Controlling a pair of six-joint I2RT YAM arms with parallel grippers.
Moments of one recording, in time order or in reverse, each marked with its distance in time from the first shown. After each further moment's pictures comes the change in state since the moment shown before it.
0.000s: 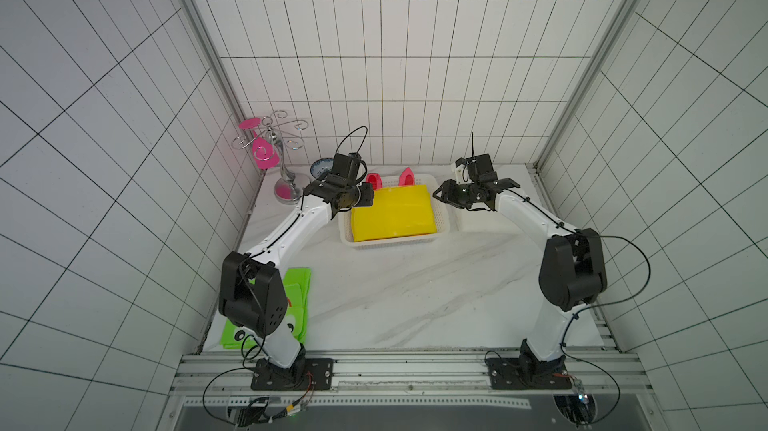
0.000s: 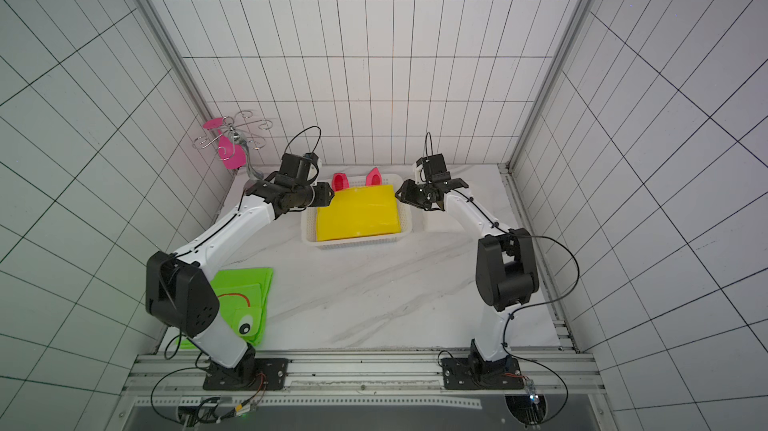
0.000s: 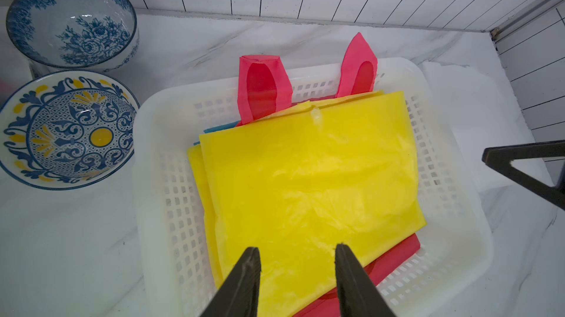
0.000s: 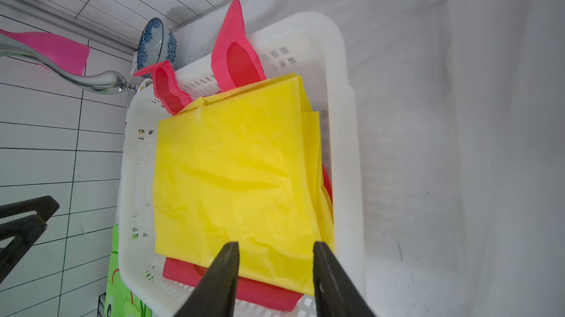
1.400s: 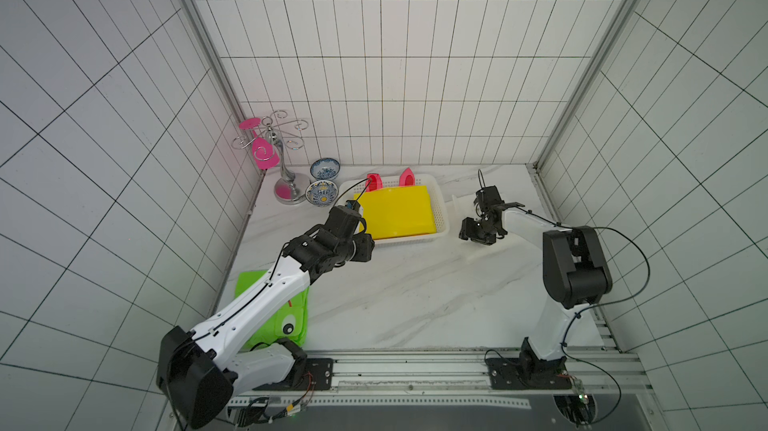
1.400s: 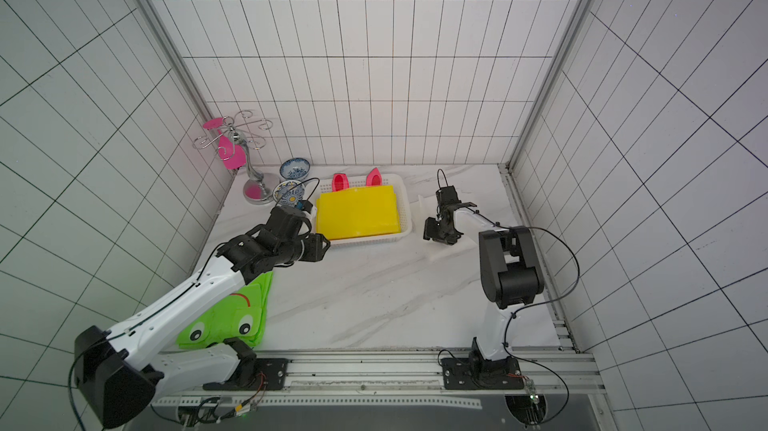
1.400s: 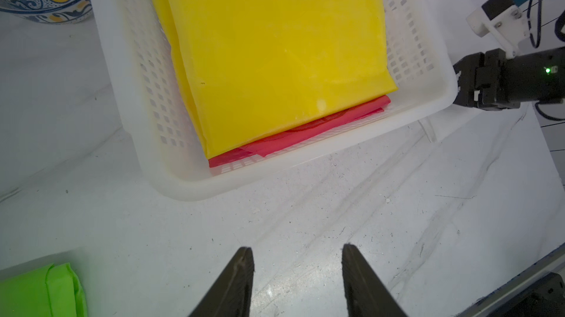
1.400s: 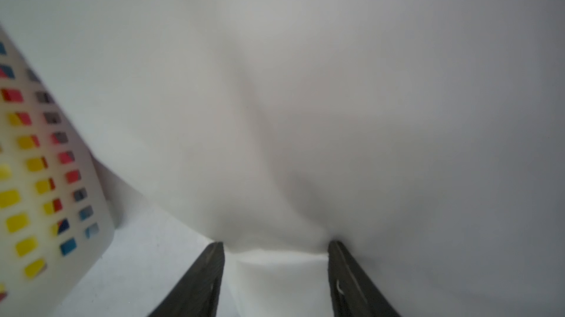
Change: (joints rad) left arm -0.209 -0.479 -0.470 -0.088 -0.037 -0.130; right arm -0.090 -0.010 -0.383 -0.060 0.187 -0.110
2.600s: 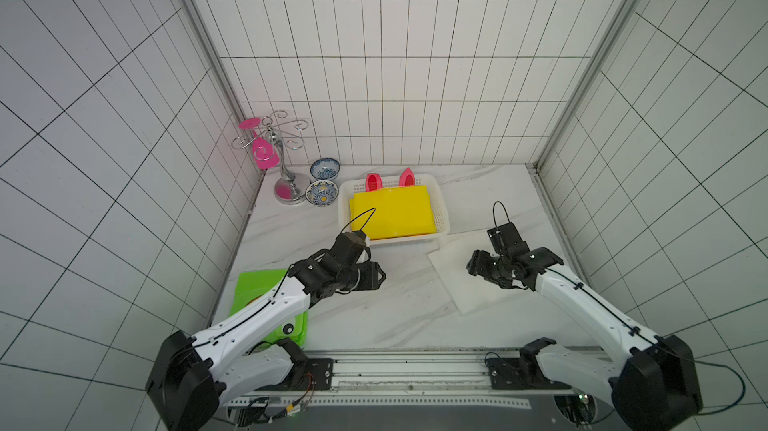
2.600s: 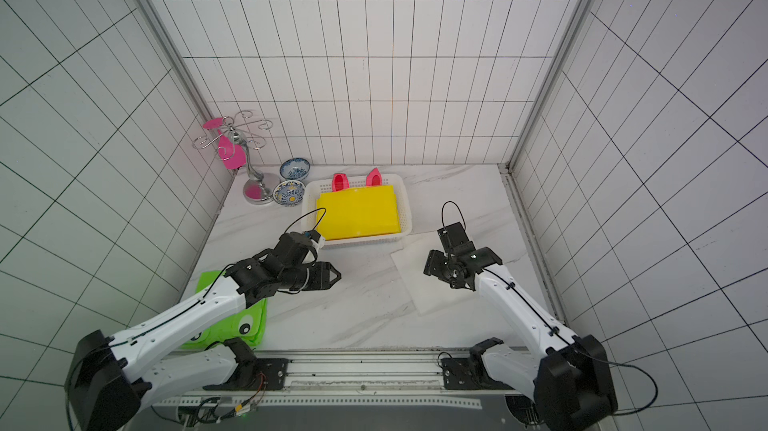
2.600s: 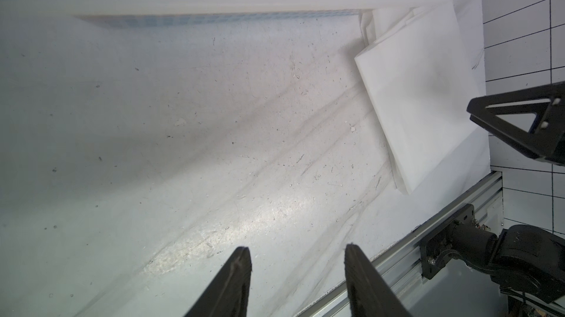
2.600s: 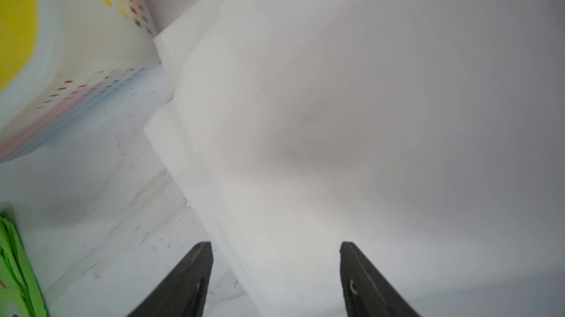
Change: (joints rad) left arm -0.111 -0.074 -0.244 0.112 0.185 -0.236; right arm 0.140 -0.613 -0.330 -0.194 0.141 0.290
